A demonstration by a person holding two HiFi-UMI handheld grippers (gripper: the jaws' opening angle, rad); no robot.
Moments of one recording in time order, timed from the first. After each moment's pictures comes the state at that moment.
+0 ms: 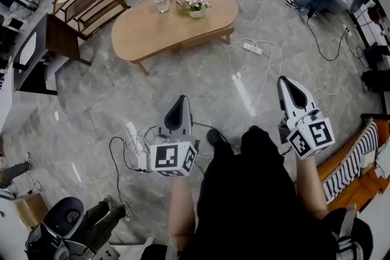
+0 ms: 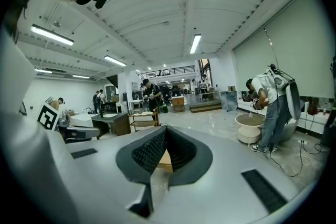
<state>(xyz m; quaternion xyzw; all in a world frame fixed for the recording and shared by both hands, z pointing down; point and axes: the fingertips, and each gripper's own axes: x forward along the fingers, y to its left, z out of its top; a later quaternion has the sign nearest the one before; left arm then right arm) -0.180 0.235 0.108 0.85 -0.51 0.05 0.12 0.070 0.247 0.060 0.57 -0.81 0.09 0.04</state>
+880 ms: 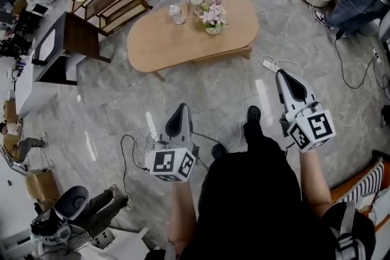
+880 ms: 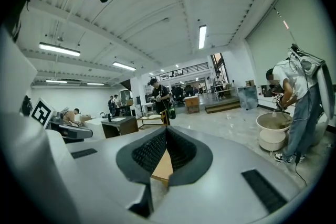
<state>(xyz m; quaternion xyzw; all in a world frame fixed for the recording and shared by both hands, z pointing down) -0.104 0.094 0.115 0.80 -0.58 0.08 0.15 0.151 0.032 0.083 0.49 -0.87 0.10 0.02</state>
